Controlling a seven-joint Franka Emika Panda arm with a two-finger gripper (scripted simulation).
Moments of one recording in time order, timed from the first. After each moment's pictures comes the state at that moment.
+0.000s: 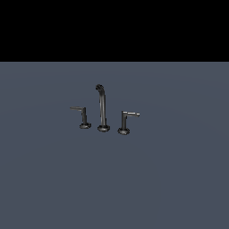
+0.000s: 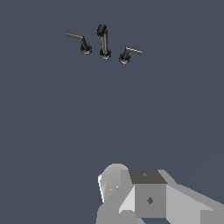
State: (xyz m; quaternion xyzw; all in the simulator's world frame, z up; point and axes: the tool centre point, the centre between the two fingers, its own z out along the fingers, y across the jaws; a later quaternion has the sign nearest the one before) arm -0.260 0.011 0.476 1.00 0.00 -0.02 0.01
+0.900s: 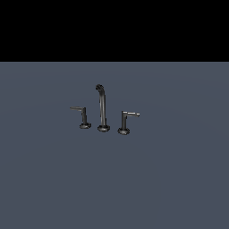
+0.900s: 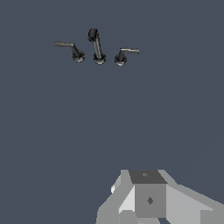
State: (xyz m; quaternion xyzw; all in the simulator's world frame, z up) arm -0.235 0.026 0.443 1.00 -0.08 -0.02 0.01
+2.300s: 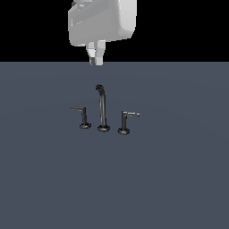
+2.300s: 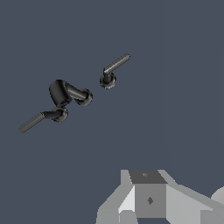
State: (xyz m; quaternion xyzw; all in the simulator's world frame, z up) arm -0.098 0.044 0.291 0.91 -0.41 -0.01 0.00
